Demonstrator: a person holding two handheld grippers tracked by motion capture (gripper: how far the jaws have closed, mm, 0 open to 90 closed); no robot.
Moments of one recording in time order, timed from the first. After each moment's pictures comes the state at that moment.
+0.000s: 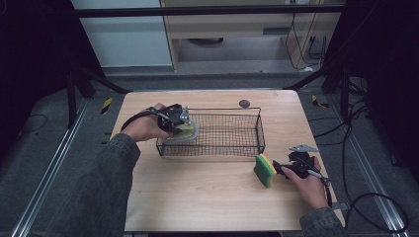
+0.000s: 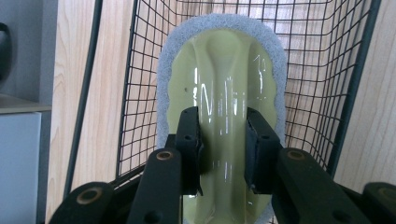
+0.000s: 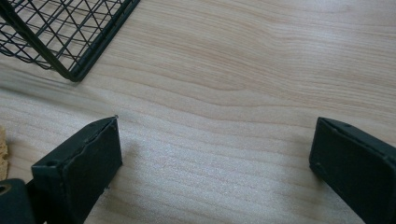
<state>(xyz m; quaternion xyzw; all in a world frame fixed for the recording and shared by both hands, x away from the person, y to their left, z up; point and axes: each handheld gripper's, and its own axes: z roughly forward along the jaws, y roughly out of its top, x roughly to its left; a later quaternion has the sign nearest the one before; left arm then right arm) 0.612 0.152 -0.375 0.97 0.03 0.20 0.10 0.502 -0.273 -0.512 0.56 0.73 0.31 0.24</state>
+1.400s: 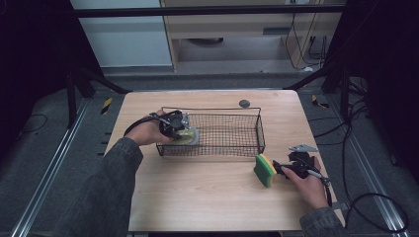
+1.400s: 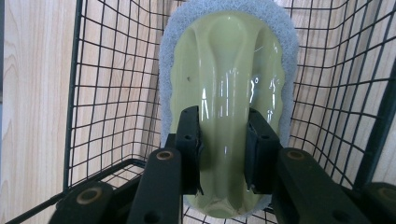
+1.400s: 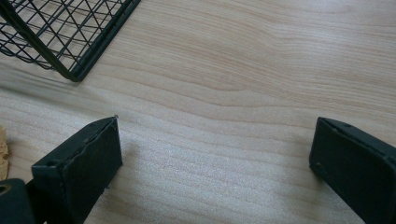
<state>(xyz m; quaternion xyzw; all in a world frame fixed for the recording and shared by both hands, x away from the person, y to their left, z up) 0.619 0.155 -0.409 0.98 0.05 0.17 0.09 0.502 -0.274 -0.513 0.56 0.73 0.31 0.24</state>
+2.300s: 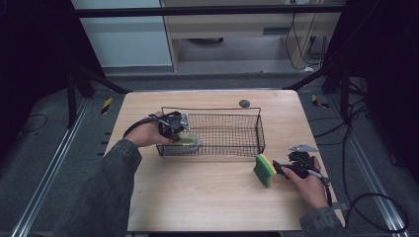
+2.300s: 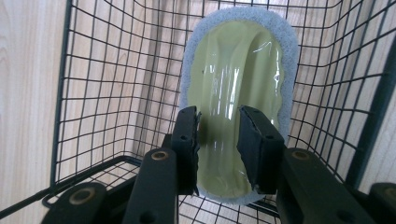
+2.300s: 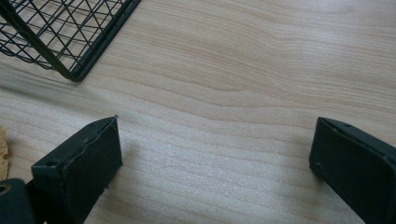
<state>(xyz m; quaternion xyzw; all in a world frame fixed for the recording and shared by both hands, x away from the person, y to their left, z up) 0.615 0.159 -0.409 0.98 0.06 0.16 0.10 0.502 -0.274 -0.513 0.56 0.73 0.32 0.24</state>
